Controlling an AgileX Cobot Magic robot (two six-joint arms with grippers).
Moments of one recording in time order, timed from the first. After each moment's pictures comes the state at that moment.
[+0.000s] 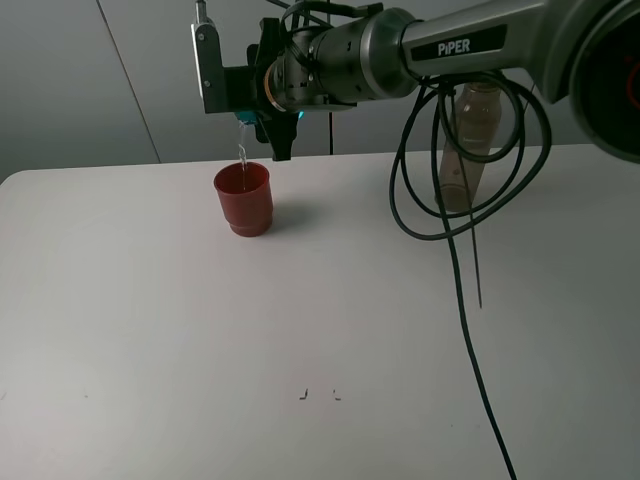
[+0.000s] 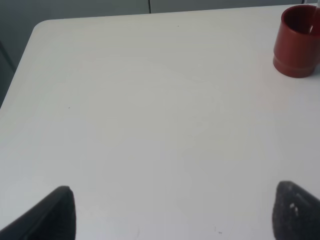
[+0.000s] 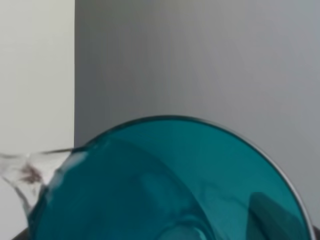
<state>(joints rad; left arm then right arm) 0.00 0.00 -0.51 0.02 1.09 0.01 0.72 2.27 -1.77 -1.19 0.28 -0.06</state>
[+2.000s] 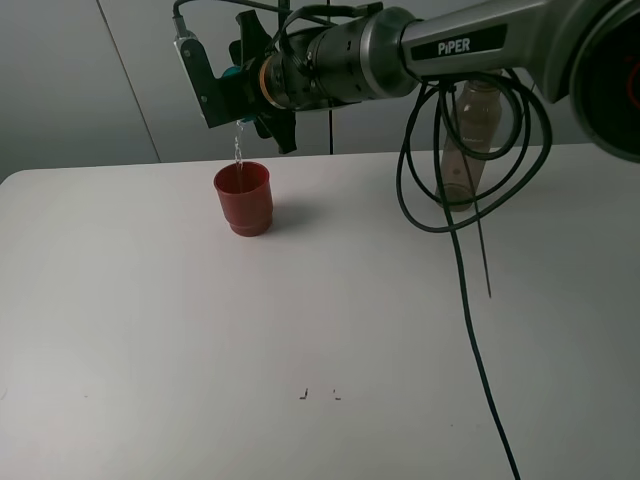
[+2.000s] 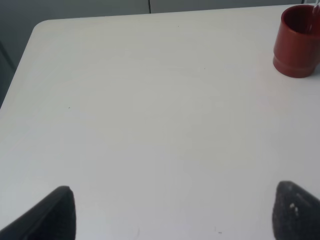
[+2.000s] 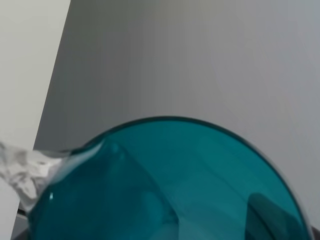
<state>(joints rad) 0.00 0.00 -0.51 0.02 1.09 0.01 0.72 2.27 -1.77 -1.39 0.22 -0.12</state>
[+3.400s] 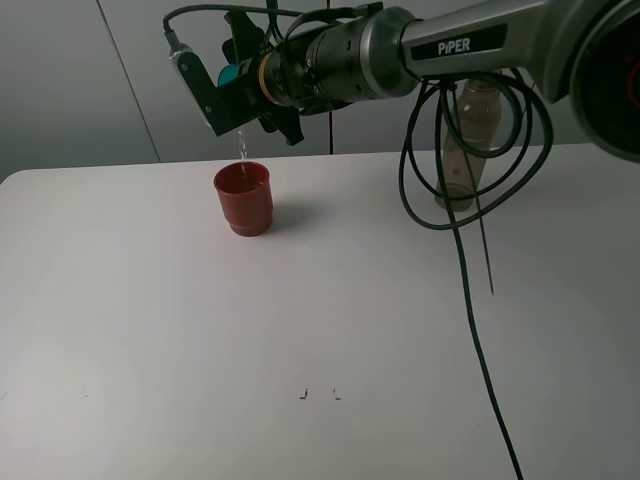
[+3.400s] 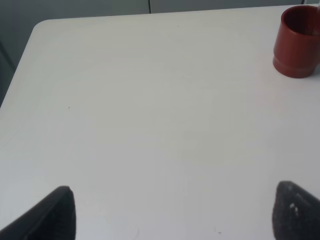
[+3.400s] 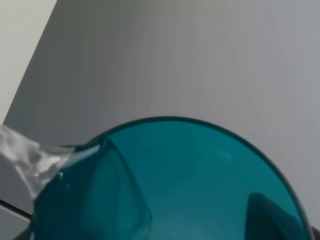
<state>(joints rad) 0.00 0.00 -0.51 0.02 1.09 0.00 0.72 2.27 -1.77 -1.57 0.22 -0.12</state>
